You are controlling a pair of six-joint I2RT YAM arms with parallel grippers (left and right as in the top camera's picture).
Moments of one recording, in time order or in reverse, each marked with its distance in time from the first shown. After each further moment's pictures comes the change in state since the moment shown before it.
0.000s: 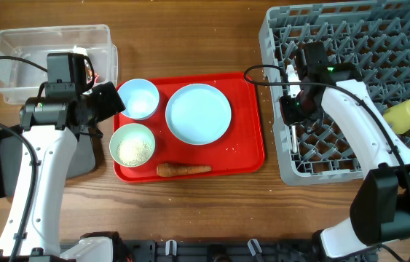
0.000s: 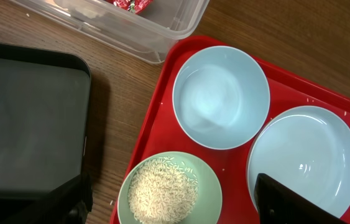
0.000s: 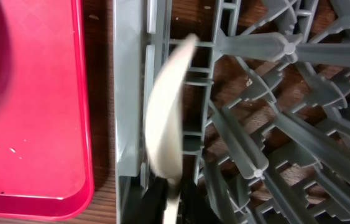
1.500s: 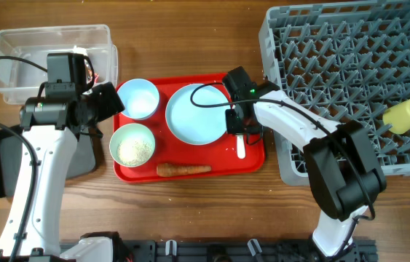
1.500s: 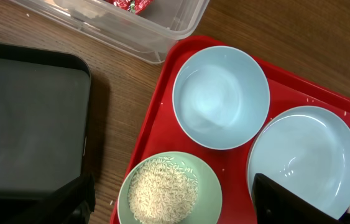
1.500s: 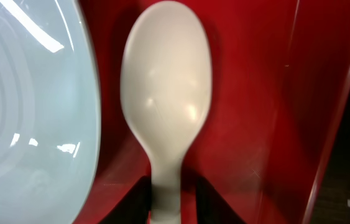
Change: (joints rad) left arm 0.000 0.000 0.000 0.000 0.000 0.000; right arm 0.337 0.242 -0.049 0.300 -0.008 0.423
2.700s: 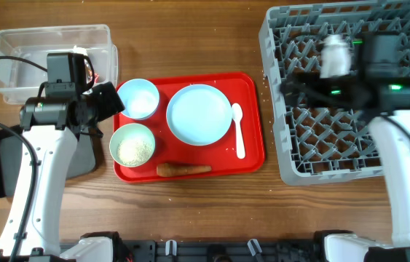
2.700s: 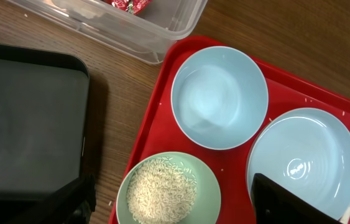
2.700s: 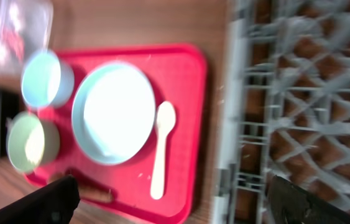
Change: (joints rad) left arm 0.000 0.000 0.000 0.003 0.003 0.000; right arm -0.450 -0.525 0.118 -0.247 -0.396 -0.388
